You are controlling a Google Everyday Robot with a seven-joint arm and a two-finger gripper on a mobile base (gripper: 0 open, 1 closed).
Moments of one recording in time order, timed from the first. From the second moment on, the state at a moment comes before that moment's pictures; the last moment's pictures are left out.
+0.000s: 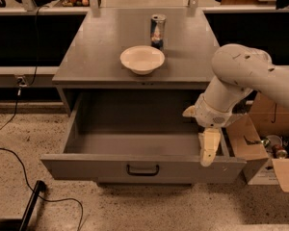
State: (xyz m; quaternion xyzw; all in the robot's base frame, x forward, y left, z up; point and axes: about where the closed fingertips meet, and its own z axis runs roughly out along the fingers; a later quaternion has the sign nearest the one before) arm 0.507 -0.160 0.715 -0.73 0.67 0.11 0.08
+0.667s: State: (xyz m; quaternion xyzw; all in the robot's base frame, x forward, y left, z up) arm 0.533 -0.160 0.688 -0.72 0.69 0.07 0.03
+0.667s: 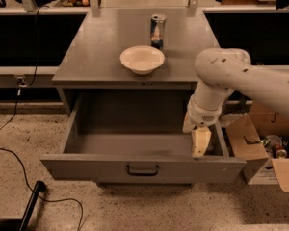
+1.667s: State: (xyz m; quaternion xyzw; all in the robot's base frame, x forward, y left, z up) arm 0.534 -0.161 0.696 -0.72 0.69 0.07 0.03
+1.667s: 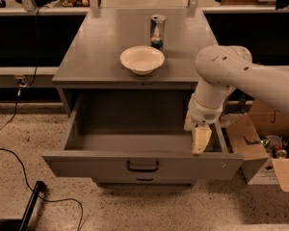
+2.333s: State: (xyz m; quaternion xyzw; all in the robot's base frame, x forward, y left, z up) arm 0.534 -0.161 0.698 -0.72 0.69 0.07 0.03
